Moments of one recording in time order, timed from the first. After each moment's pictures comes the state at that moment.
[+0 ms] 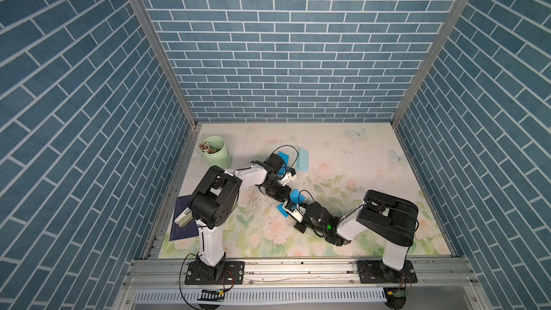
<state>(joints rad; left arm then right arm) -0.54 1.91 1.13 -0.58 0.54 0.04 1.13 1.86 0.47 0.90 0.03 -0.15</state>
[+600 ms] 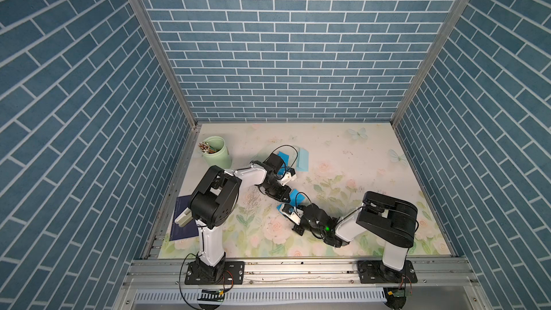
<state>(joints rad) -0.54 1.91 1.13 -0.58 0.55 0.04 1.16 1.86 0.48 0.86 0.02 -0.15</state>
